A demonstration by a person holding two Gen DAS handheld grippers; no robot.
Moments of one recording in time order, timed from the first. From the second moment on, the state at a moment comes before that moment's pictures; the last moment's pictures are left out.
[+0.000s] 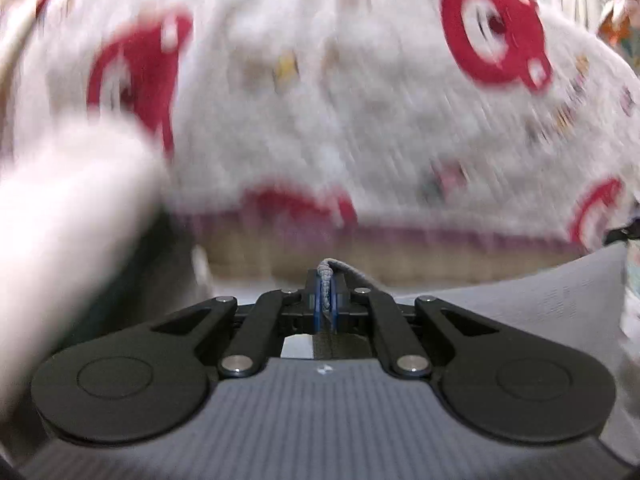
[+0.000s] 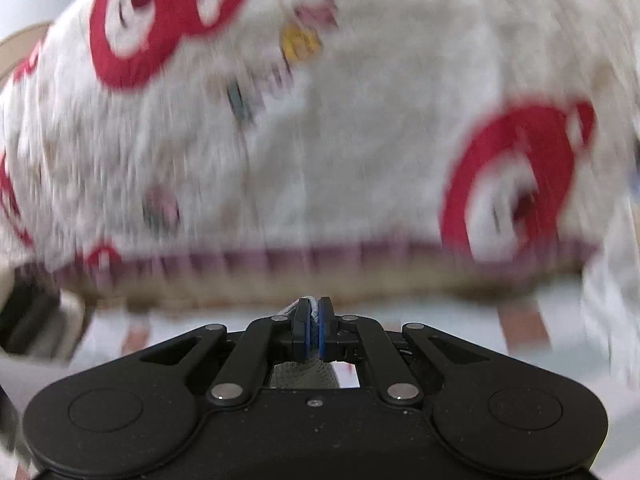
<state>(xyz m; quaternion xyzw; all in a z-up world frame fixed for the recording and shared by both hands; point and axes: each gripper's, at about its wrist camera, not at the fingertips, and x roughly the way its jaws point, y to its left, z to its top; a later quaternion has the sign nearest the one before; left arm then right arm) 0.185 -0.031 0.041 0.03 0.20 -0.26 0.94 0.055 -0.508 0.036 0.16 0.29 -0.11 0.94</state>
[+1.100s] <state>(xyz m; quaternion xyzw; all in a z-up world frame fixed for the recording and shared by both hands) 0.216 -0.028 -0.126 -0.05 0.47 -0.24 0.85 0.067 -0.548 -0.139 0.33 0.47 -0.11 0.81</state>
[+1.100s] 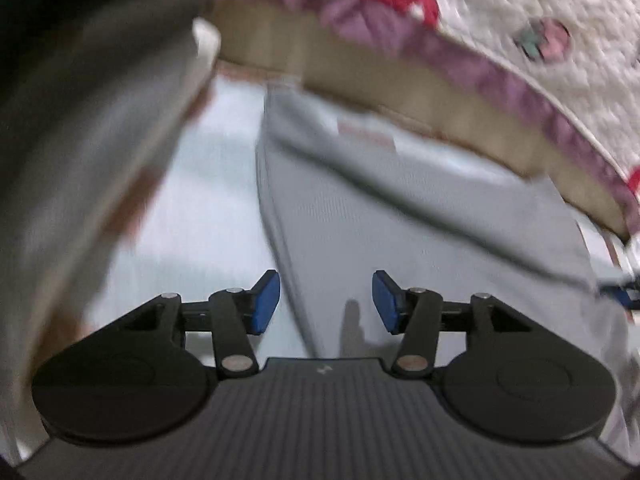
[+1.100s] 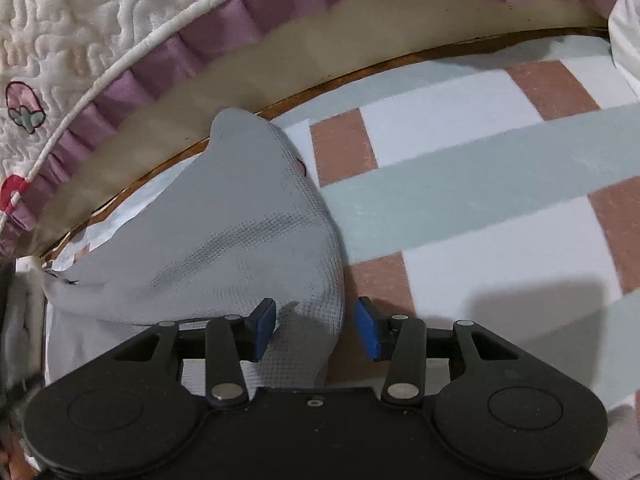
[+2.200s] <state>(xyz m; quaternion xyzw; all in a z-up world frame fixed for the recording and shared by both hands) 0.199 0.022 -0.141 -0.10 0.47 -0.22 0.85 0.024 -0.565 -0.125 0.27 0.40 -0.11 0.87</state>
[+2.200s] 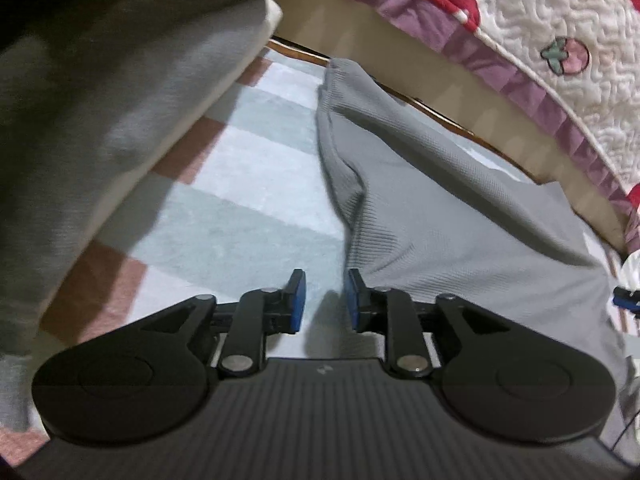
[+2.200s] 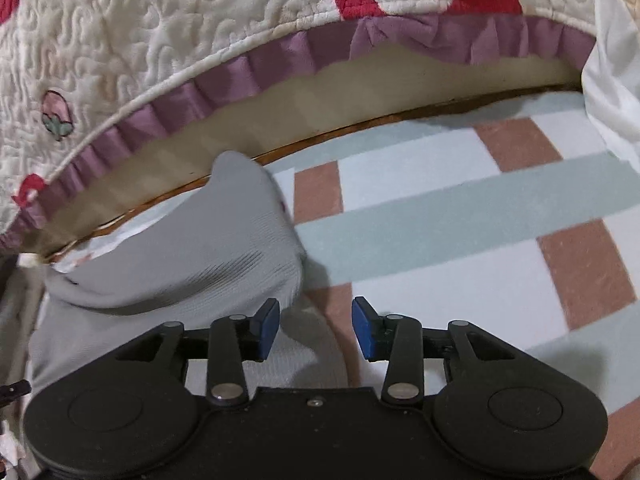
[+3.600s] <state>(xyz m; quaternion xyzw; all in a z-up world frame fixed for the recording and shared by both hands) 0.164 -0.018 -0.160 -0.10 0.52 -0.32 0.78 0.011 -0.542 -0.149 0.25 0.44 0.01 0.86</state>
